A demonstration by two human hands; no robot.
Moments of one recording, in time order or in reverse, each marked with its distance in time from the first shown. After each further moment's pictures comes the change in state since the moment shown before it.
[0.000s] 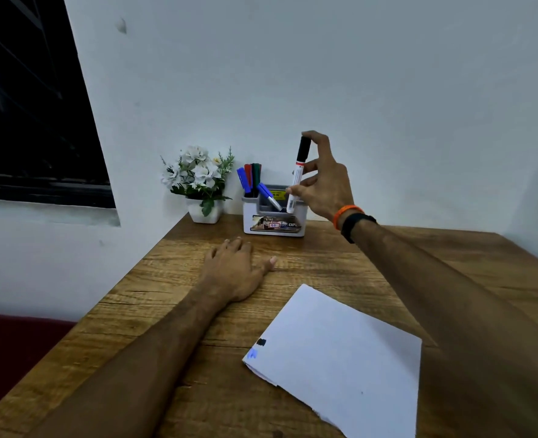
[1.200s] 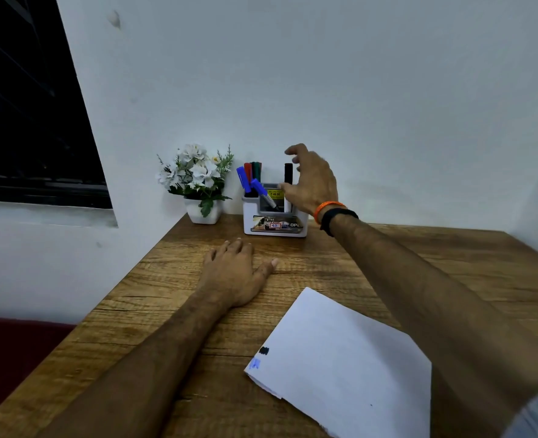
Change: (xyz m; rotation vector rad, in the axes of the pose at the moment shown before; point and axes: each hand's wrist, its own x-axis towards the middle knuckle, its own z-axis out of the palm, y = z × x) left_hand -0.001 -0.002 0.003 0.018 0.015 0.003; right_hand 0.023 0.017 0.037 -0.310 -0.009 0.003
